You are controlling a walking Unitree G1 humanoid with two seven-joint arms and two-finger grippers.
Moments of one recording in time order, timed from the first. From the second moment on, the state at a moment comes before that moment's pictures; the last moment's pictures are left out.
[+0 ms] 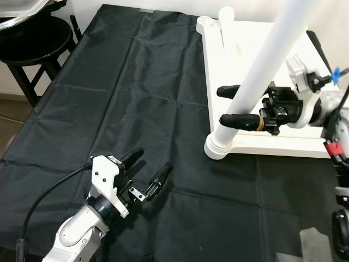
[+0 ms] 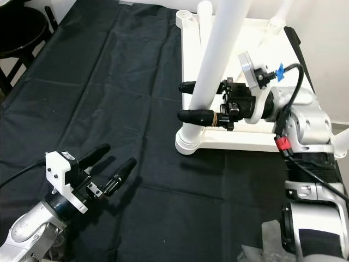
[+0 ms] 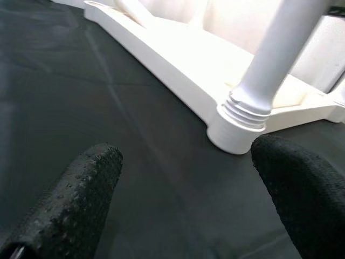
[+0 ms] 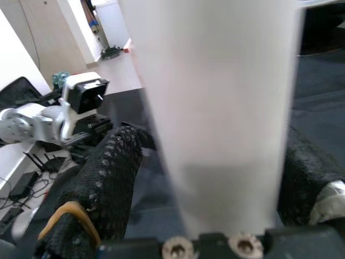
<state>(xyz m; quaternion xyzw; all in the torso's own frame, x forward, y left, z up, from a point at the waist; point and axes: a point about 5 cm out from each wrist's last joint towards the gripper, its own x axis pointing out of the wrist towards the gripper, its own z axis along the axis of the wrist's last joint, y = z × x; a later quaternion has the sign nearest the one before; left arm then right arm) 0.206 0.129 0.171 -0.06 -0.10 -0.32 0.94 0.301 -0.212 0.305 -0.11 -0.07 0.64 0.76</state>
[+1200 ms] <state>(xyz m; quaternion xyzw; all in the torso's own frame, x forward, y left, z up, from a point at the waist) 0.210 0.130 0.163 -0.07 -0.09 -0.32 0.94 0.284 -0.267 0.403 0.05 -0.37 0.44 0.82</state>
